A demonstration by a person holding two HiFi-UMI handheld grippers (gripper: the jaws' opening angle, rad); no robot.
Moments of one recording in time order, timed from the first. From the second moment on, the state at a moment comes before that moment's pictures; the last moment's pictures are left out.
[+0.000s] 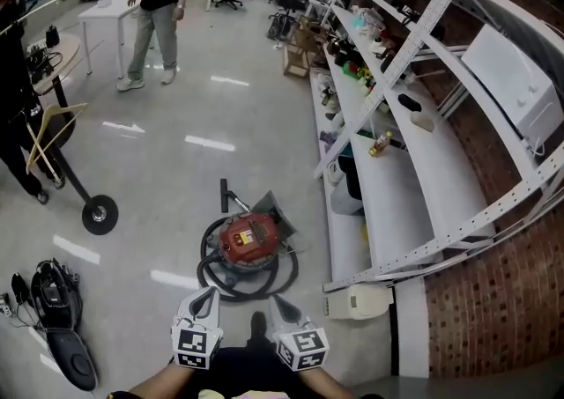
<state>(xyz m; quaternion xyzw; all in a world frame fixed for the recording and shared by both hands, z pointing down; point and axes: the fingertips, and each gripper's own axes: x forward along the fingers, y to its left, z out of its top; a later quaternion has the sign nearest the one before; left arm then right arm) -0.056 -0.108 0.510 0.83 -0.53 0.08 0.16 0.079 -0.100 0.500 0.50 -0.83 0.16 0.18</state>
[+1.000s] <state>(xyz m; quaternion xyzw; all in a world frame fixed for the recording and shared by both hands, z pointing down) 0.042 -0.200 0.519 0.74 -0.64 0.12 0.17 0.166 -0.239 0.531 0.36 -0.89 0.18 0.20</state>
